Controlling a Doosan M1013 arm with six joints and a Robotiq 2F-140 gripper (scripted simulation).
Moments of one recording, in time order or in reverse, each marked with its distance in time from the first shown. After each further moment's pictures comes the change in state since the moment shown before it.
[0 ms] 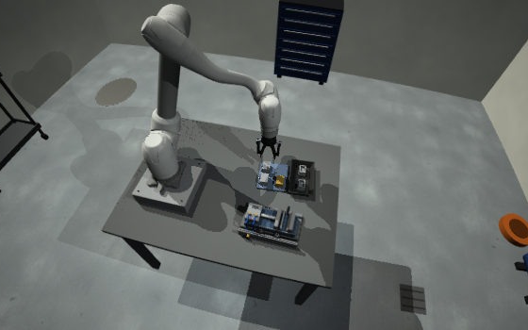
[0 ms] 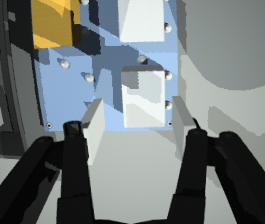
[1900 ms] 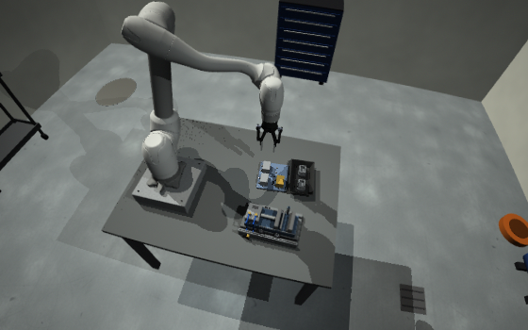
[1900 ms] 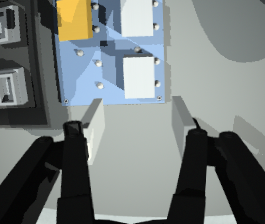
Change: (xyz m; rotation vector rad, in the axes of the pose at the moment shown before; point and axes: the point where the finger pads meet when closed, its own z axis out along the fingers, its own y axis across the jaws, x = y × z) arm -0.001 0.002 -0.103 -0.019 -0.002 0.000
